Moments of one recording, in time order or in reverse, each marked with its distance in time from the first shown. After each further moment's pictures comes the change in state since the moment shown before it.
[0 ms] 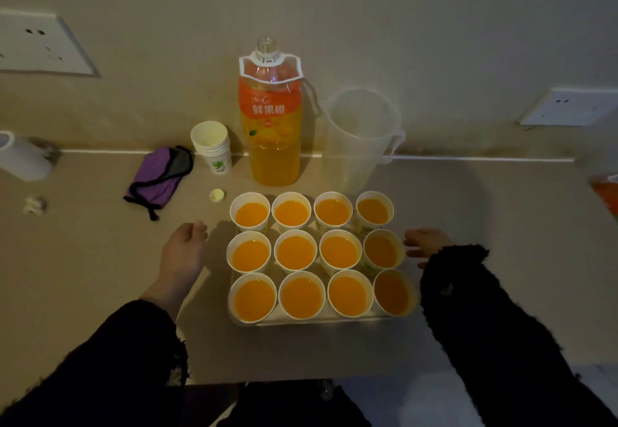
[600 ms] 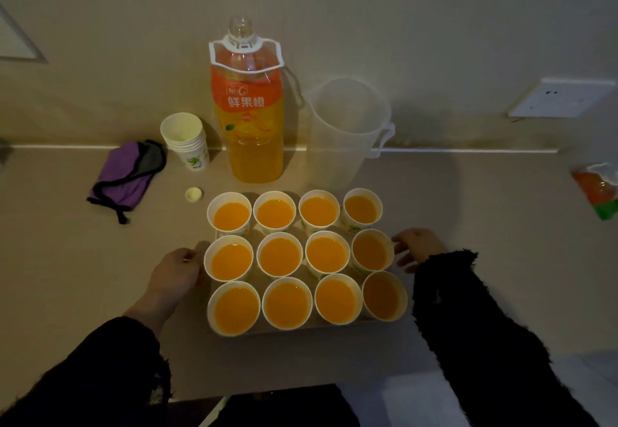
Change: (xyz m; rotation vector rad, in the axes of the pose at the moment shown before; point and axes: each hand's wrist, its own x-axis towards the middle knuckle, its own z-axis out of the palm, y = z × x) left_hand 0.011 -0.021 0.020 0.234 -0.247 -0.146; right_hand -0.005 0.003 -0.003 -0.021 -0.027 -0.004
